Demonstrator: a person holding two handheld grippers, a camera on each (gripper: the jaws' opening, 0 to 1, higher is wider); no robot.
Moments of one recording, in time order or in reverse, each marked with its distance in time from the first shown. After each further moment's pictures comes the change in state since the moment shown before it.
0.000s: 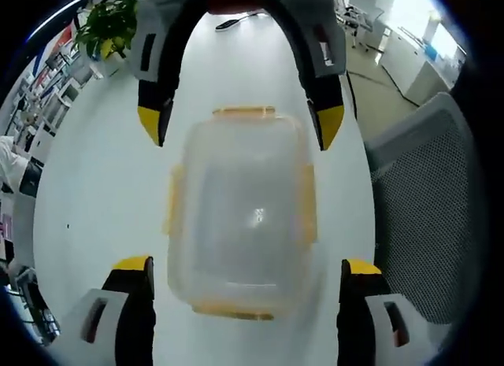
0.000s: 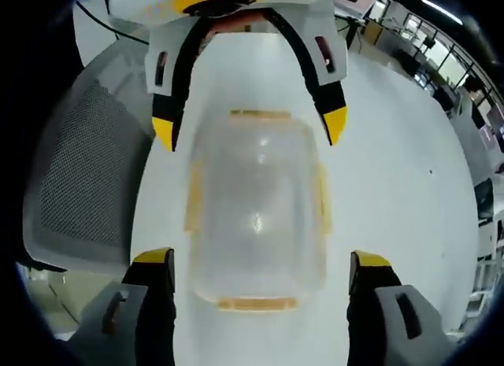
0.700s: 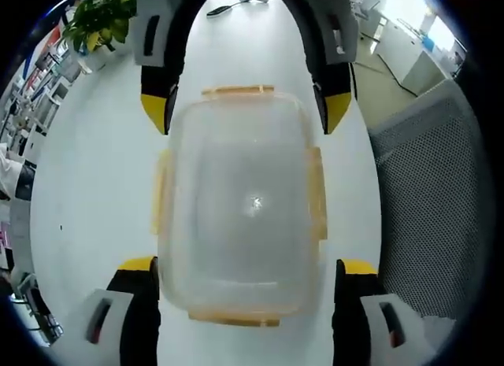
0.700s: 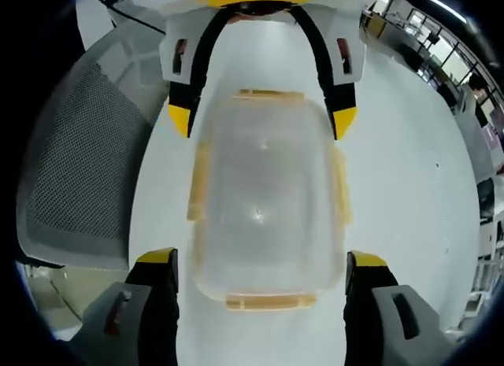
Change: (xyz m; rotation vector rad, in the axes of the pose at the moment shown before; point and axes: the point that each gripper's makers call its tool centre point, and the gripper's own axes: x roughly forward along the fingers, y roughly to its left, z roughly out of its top) left arm 0.013 -0.003 -0.009 0.033 0.065 -0.024; right arm 0.010 0.009 -0.013 -0.009 0.042 0.004
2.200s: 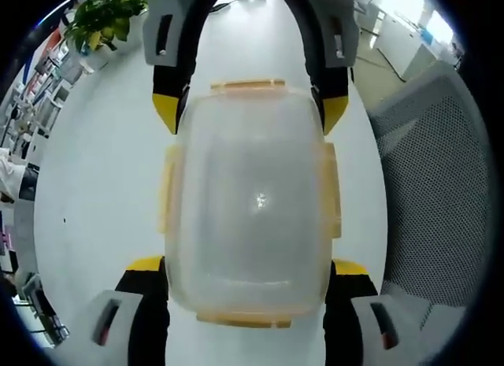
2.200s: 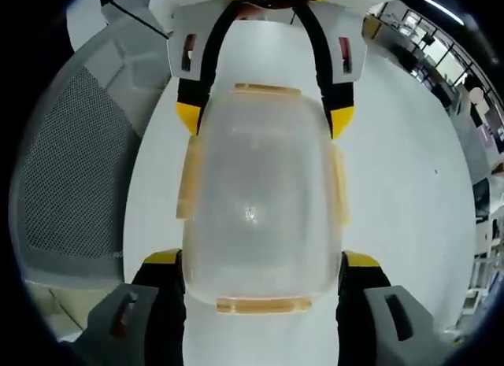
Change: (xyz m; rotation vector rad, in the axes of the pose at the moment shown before) left arm -0.005 0.004 -0.028 0.015 0.005 0.023; right arm 0.012 0.000 0.025 0.008 -0.002 -0.042
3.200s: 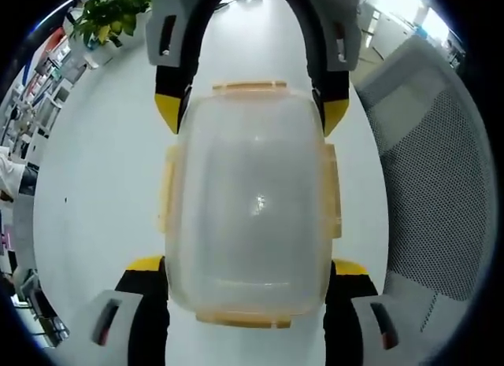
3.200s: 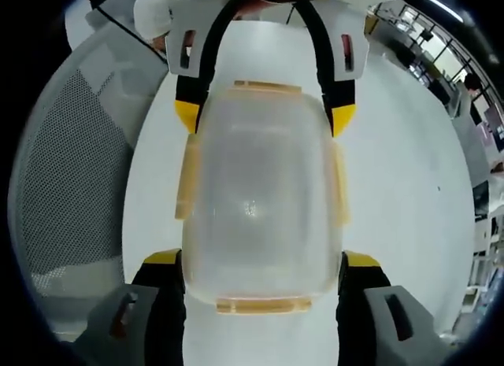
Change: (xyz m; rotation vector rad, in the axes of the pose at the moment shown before) left arm -0.013 0.006 -0.055 0.018 -0.016 -0.008; right arm 0.019 -0.003 0.052 0.027 0.016 -0.015
